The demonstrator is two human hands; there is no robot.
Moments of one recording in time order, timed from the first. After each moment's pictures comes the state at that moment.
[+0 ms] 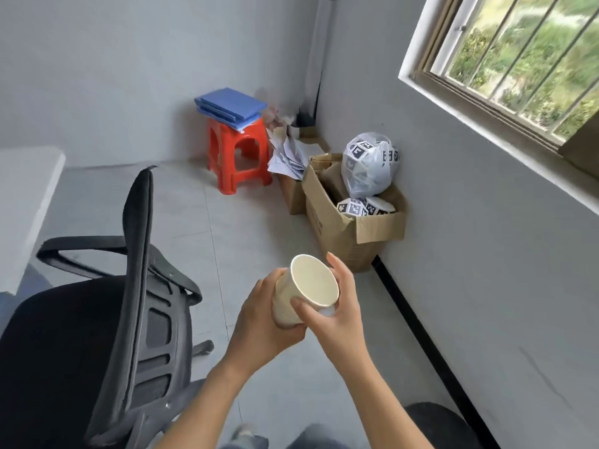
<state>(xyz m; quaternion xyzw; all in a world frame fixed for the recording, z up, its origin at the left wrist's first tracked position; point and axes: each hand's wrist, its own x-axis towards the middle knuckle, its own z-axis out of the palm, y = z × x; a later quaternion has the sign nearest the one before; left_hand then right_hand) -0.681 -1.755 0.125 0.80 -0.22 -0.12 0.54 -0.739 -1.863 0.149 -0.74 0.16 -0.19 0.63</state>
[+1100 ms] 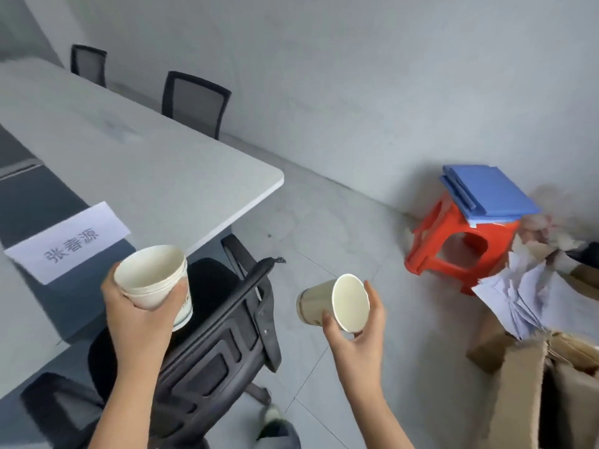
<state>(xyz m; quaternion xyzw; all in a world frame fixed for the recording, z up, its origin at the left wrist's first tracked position) -0.476 -1.704 0.186 0.68 0.43 0.40 0.45 -0.375 -1.902 0.135 -0.71 -0.08 0.04 0.70</state>
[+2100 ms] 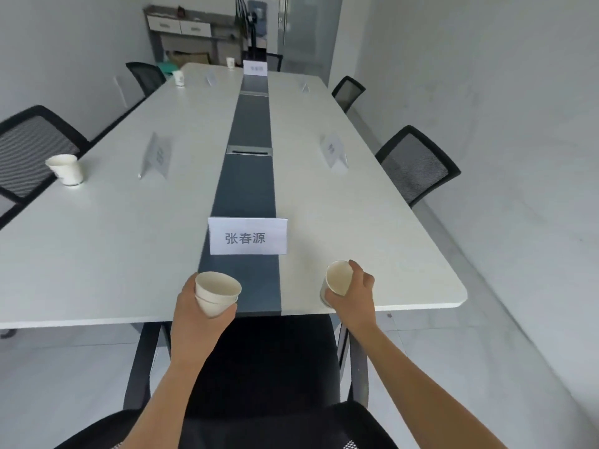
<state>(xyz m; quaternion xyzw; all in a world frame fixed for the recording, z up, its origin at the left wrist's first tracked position) -0.487 -1.558 0.140 0.53 0.64 0.46 0.31 -0.255 -1.553 0.129 -0.76 -0.46 0.25 0.38</state>
